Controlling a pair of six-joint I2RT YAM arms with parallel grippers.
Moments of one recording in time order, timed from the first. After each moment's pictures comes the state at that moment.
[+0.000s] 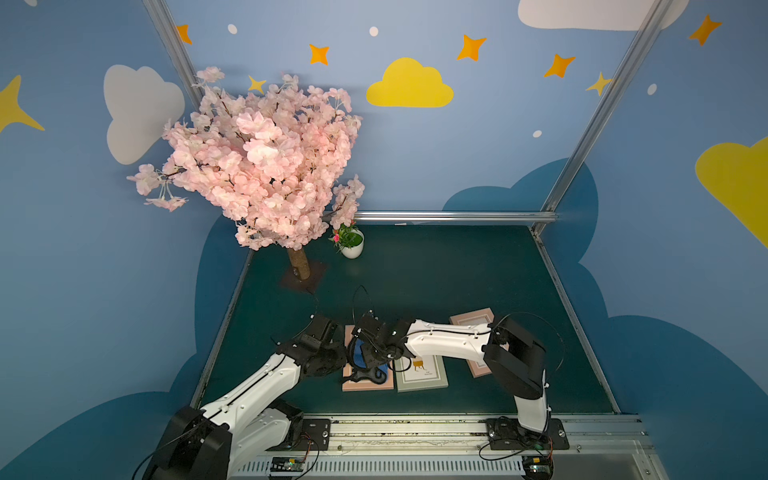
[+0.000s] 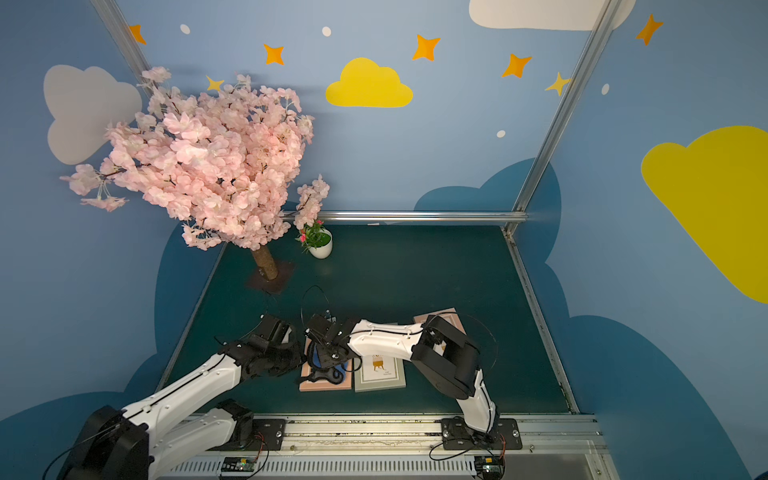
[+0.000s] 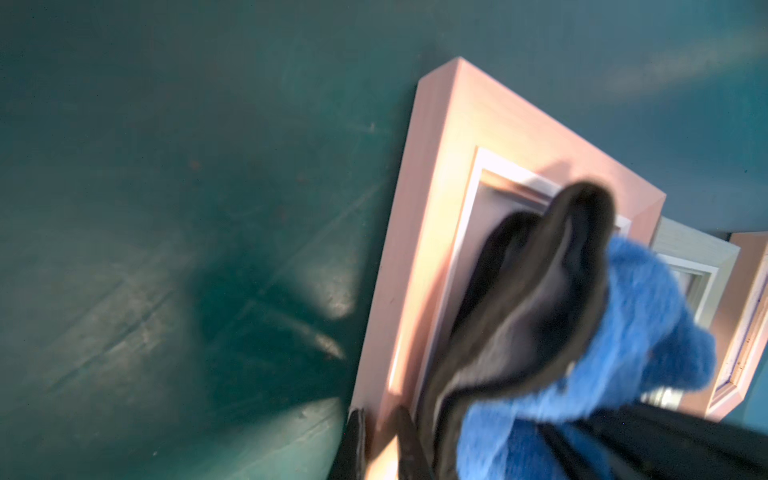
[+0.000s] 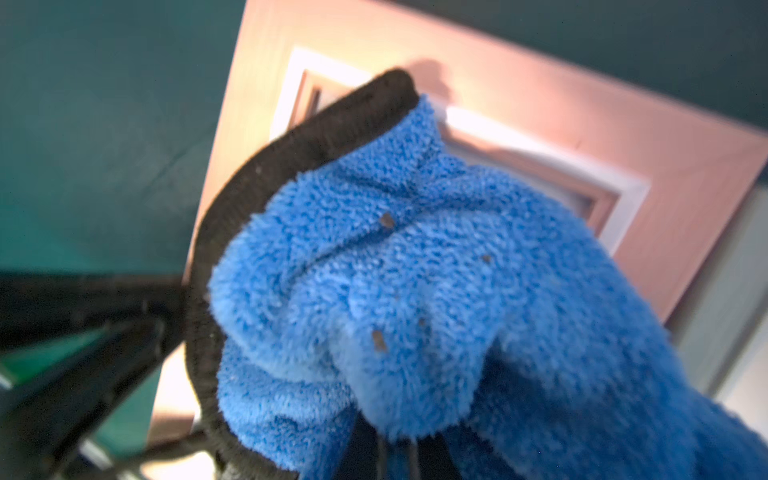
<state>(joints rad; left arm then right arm) -0.44 1.06 0.42 -0.52 0.18 -0.82 1.23 1.97 1.34 -0.57 0.04 0.75</state>
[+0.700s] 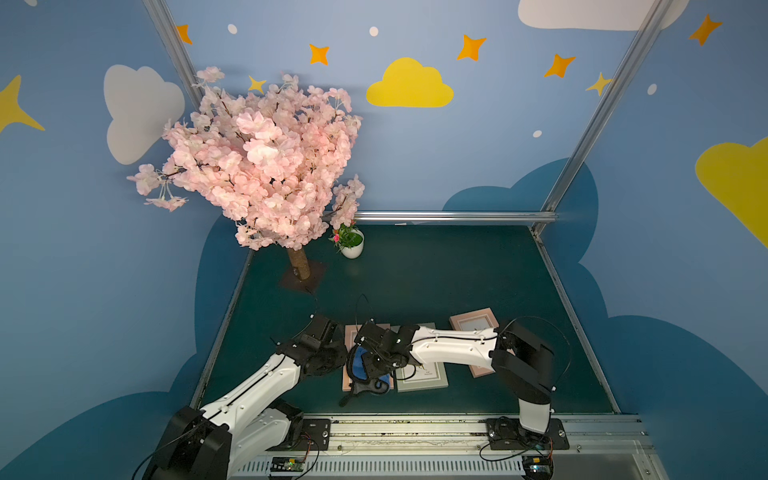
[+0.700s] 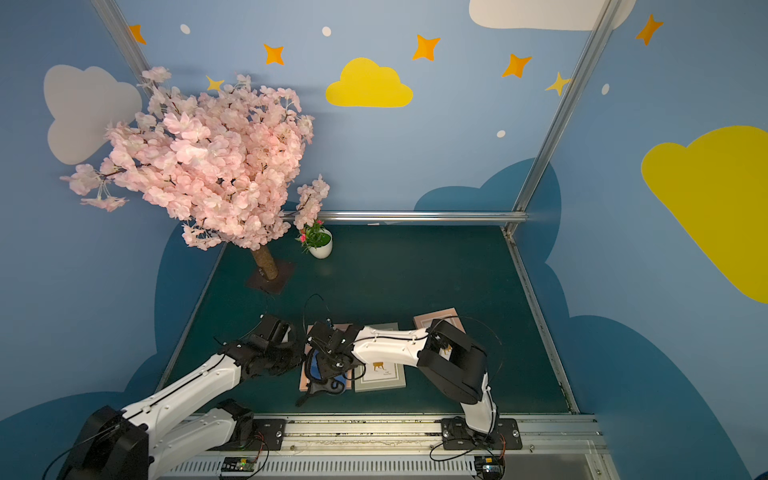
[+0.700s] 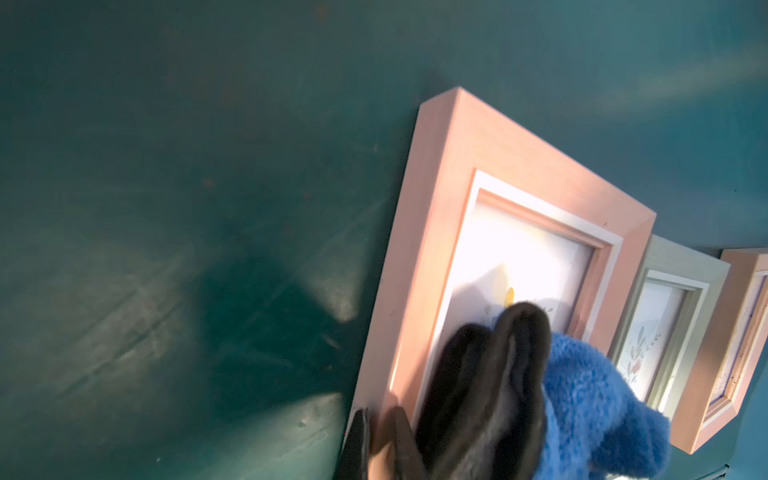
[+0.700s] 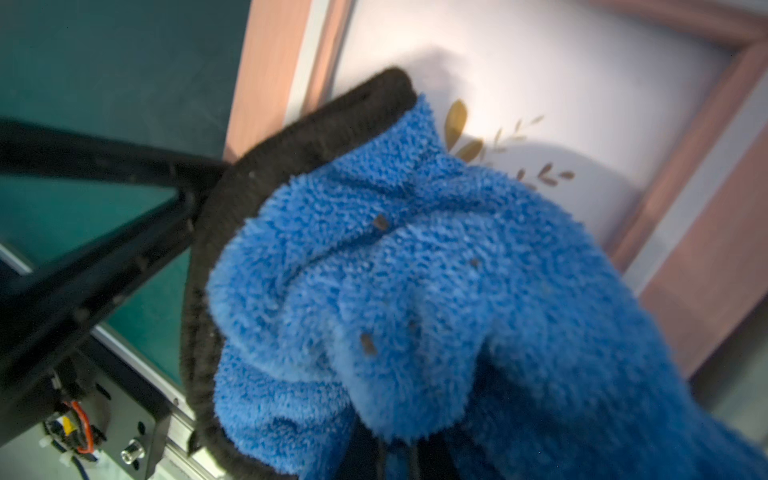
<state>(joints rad) -0.44 1.04 0.41 -0.50 0.17 -0.84 1.21 1.95 1.31 -0.53 -0.06 0.77</state>
